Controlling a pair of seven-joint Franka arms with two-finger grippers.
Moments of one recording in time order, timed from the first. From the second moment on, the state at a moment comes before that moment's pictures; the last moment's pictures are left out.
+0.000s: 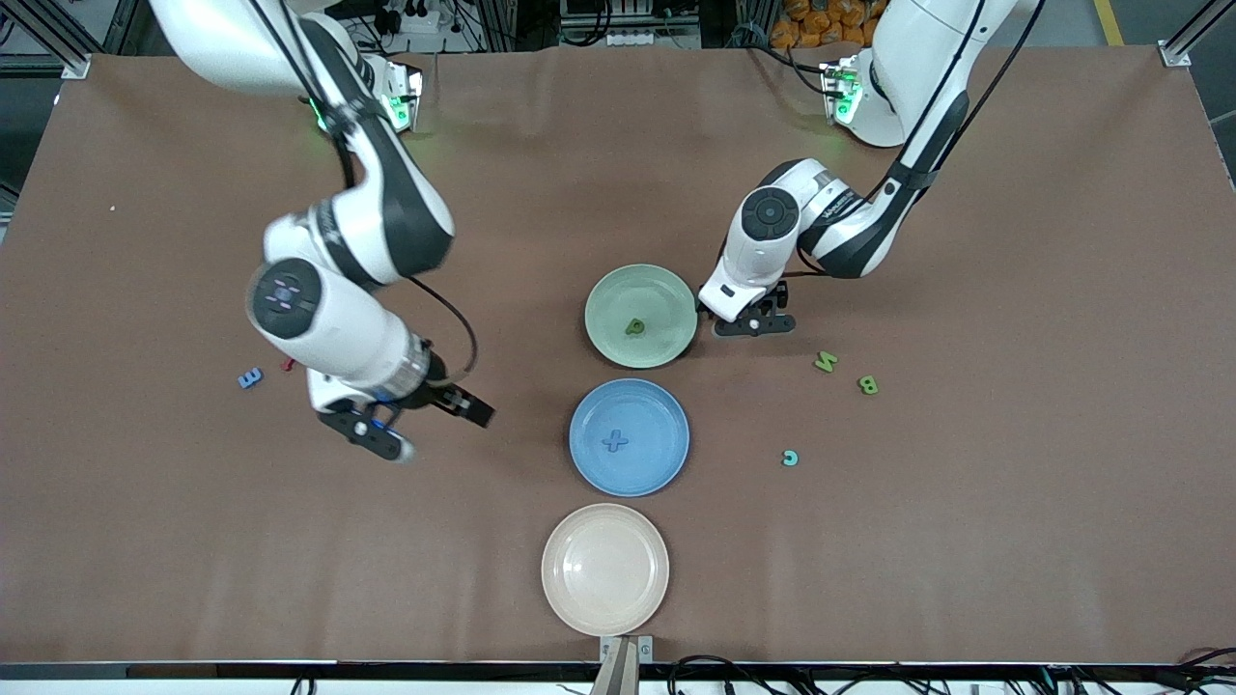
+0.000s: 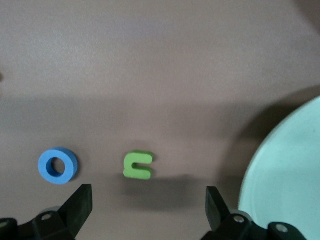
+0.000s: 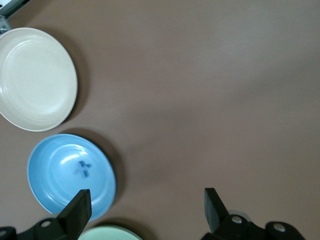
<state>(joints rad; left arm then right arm) -0.30 0.44 -0.35 -2.18 0.27 2.54 -0.89 0.42 0.48 -0.05 -1.50 0.19 2.05 0.79</state>
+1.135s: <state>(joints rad) -0.27 0.50 -0.35 -2.18 0.37 2.60 -0.89 0.08 -0.03 0.01 -2.11 0.04 2.01 0.24</state>
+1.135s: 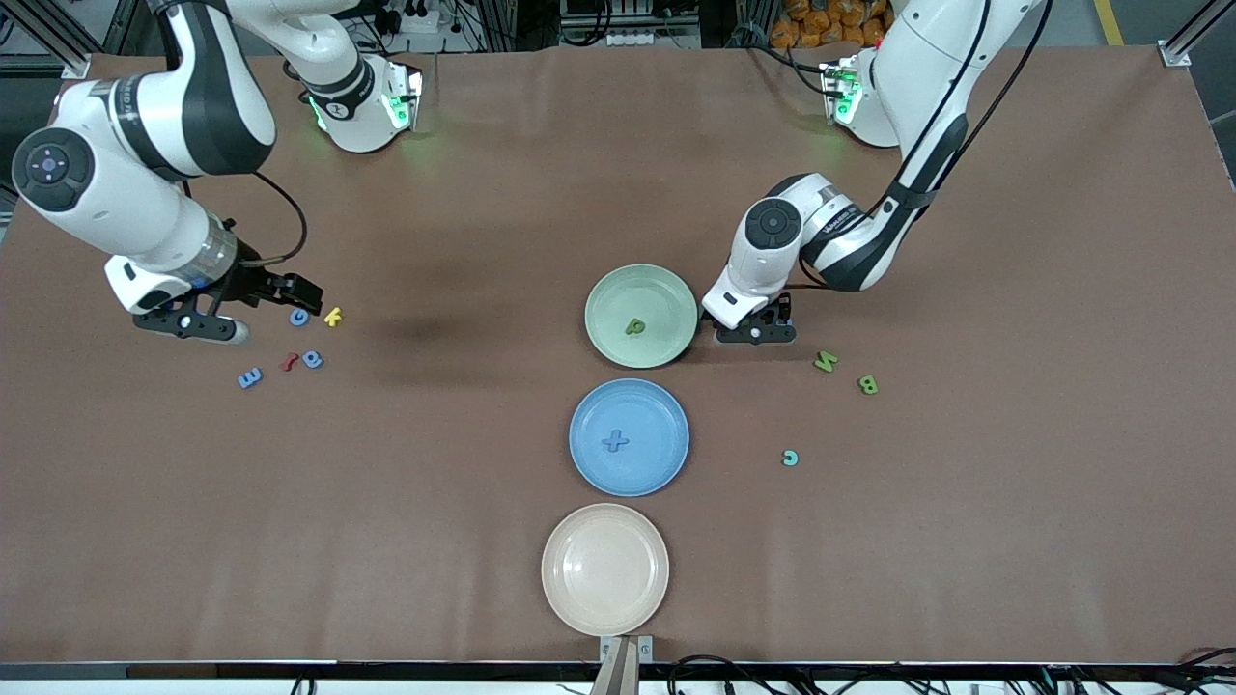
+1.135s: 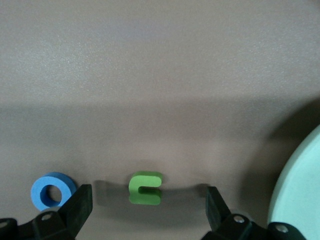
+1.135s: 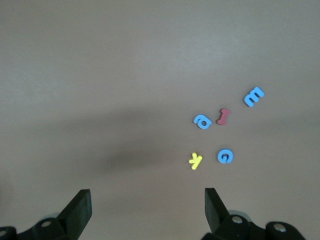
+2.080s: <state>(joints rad) -0.27 0.49 -0.36 -2.17 0.37 2.61 -0.94 -0.17 -0.02 0.04 -2.44 0.03 2.47 -0.08</state>
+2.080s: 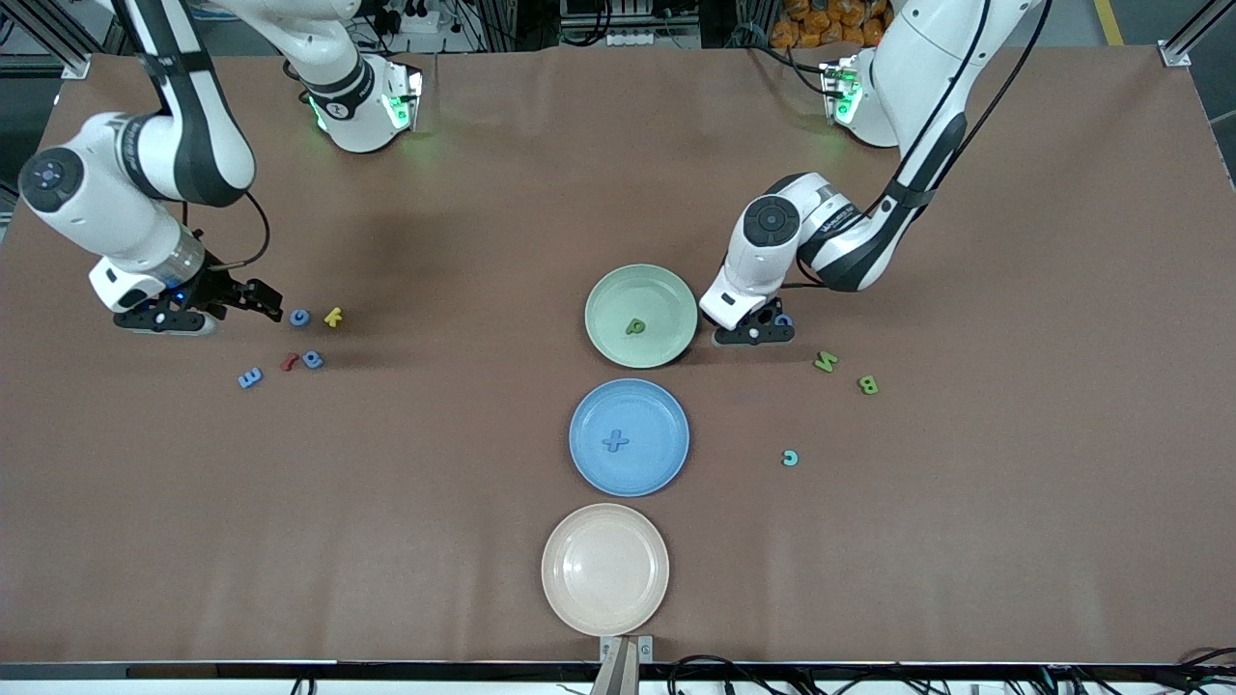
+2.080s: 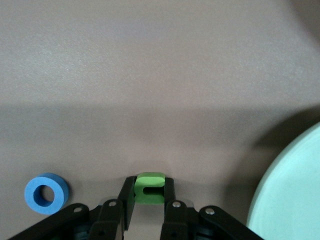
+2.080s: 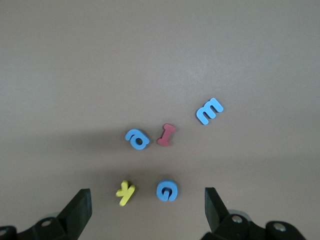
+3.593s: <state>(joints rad) -0.44 0.43 -0.40 -2.01 0.37 2.62 -1.22 -0.24 0.22 0.05 -2.51 0.02 2.66 -0.17</state>
